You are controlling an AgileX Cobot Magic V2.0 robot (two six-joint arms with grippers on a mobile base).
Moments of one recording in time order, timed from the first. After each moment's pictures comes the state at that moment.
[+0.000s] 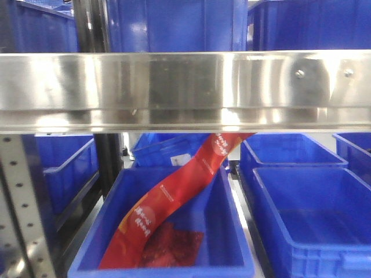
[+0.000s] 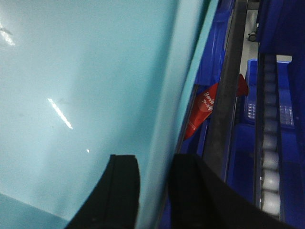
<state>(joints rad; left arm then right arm) -0.24 1.37 -1.75 -0.10 0.88 -0.08 0.38 1.39 -1.73 0.12 0.95 0.07</state>
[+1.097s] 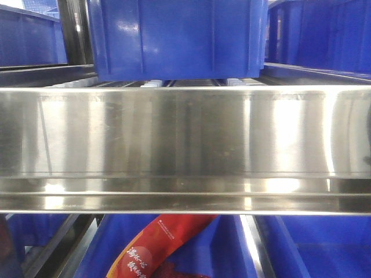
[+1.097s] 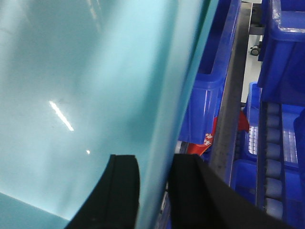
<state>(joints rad) -0.24 1.37 -1.75 -0.09 0.88 -0.08 0.38 1.39 -1.73 0.13 0.95 0.07</state>
